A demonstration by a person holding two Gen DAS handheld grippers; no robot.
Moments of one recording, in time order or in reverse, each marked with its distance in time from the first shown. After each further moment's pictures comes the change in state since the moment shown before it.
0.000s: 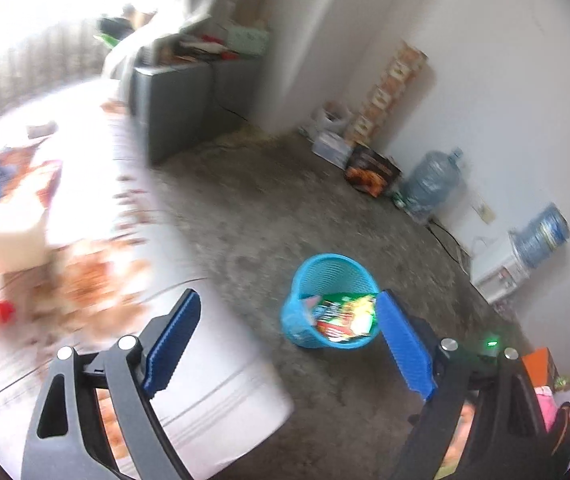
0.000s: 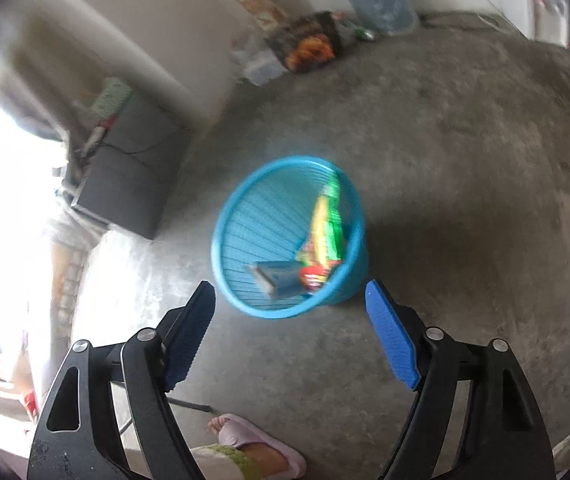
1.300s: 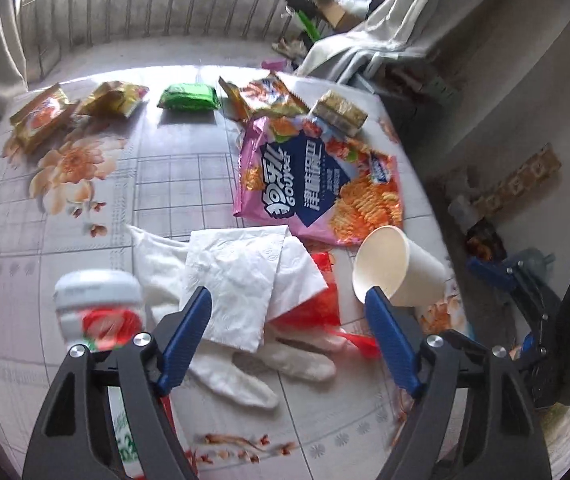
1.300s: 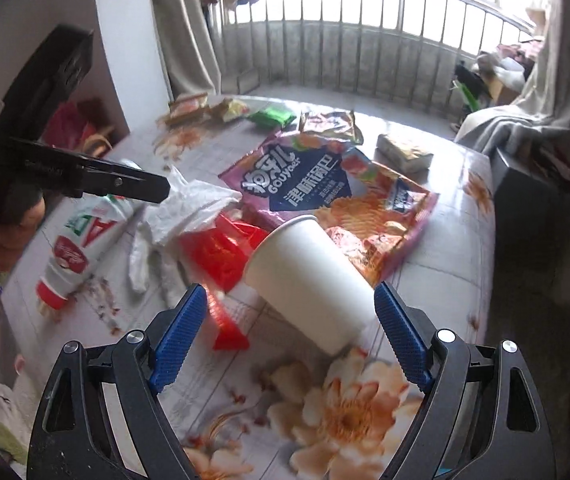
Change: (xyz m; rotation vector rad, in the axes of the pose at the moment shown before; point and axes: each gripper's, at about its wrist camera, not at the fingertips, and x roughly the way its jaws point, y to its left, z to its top) left arm -0.092 0.325 0.013 -0.371 0.046 0.258; right arm 0.040 0.534 -0.205 -1.523 0.278 0.551
